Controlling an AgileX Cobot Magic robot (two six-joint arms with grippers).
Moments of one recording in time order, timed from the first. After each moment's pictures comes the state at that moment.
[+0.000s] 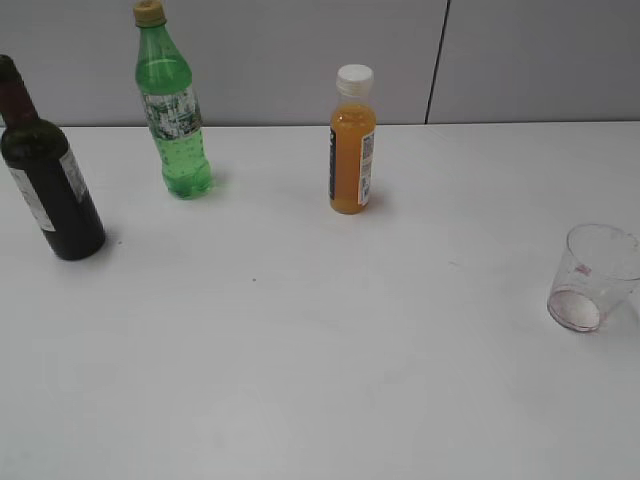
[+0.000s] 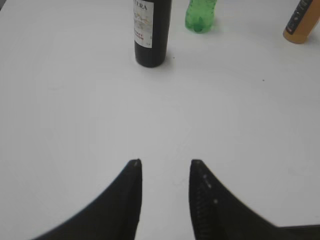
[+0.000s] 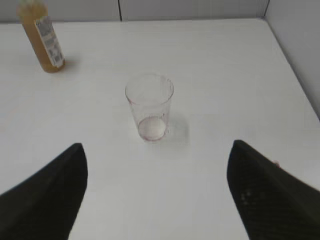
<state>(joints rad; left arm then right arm) -0.02 -0.01 -0.50 -0.13 1.08 0.06 0.05 -0.01 -0.51 0.02 1.01 0.03</state>
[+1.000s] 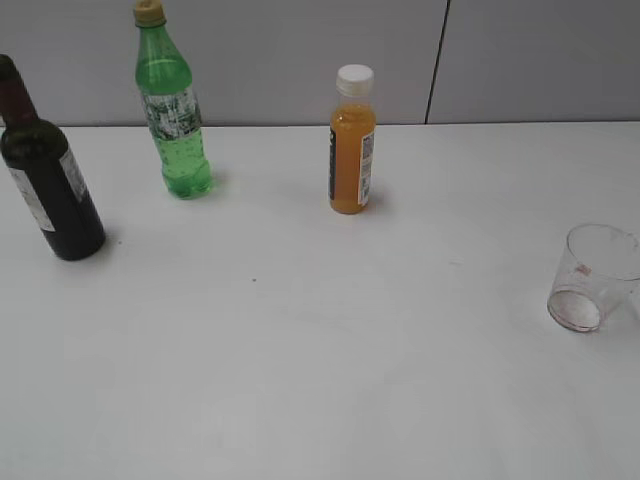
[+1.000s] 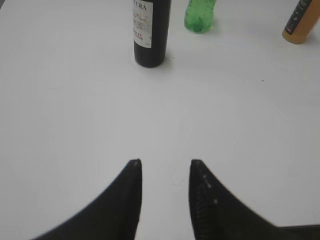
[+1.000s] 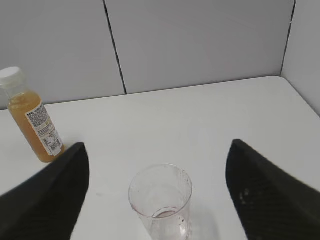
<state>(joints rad) -0.02 -0.01 -0.50 -0.13 1.08 0.06 0.05 0.46 -0.25 0.06 0.05 0.09</state>
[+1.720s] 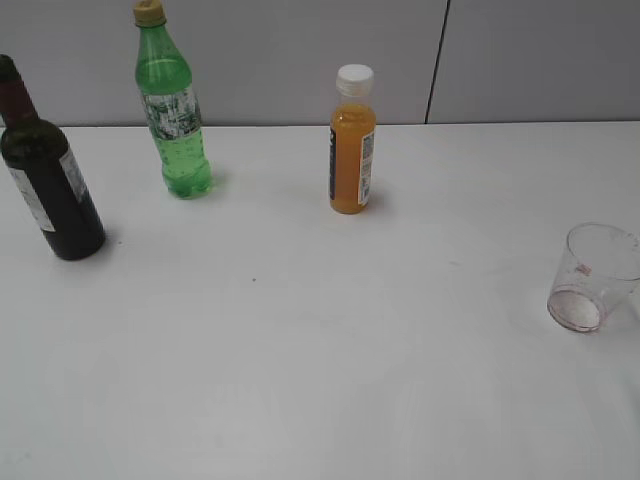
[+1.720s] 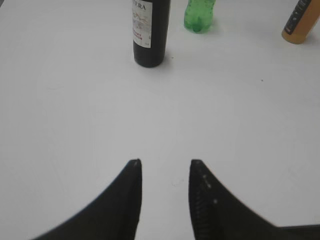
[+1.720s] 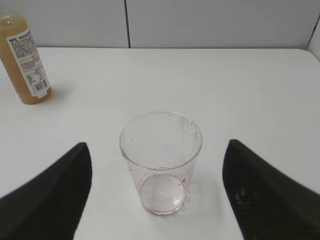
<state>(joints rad) -0.02 -0.01 -0.50 -0.14 1.08 0.06 0.05 0.81 0.01 -0.12 -0.49 0.13</state>
